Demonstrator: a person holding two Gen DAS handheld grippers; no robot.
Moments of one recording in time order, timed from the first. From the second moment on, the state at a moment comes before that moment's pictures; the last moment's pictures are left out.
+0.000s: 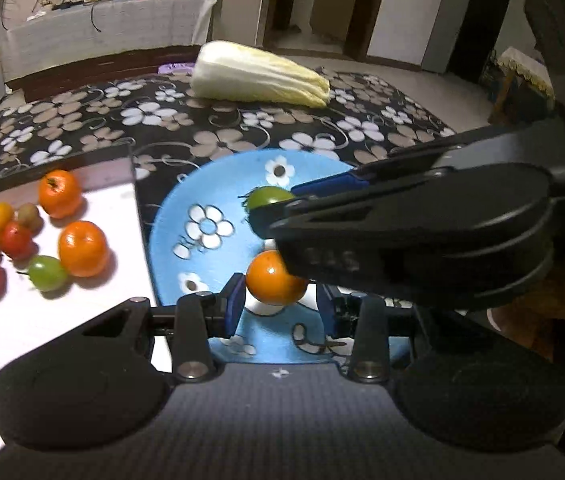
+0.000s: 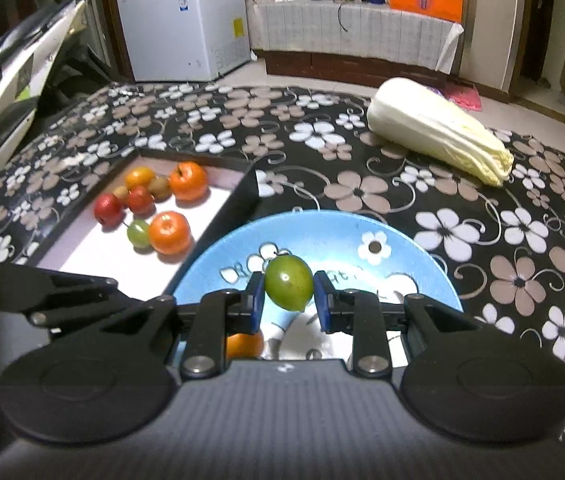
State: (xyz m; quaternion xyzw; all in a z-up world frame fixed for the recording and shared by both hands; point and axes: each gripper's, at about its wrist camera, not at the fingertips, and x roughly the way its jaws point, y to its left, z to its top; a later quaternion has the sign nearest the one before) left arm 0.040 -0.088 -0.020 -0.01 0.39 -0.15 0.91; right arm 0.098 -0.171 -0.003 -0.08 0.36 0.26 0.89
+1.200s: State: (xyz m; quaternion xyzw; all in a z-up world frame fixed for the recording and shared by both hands) left arm 0.027 -0.083 -0.006 -0.01 0.35 -0.17 0.92; right arm 0.105 -0.174 0.001 -0.06 0.35 0.24 0.90
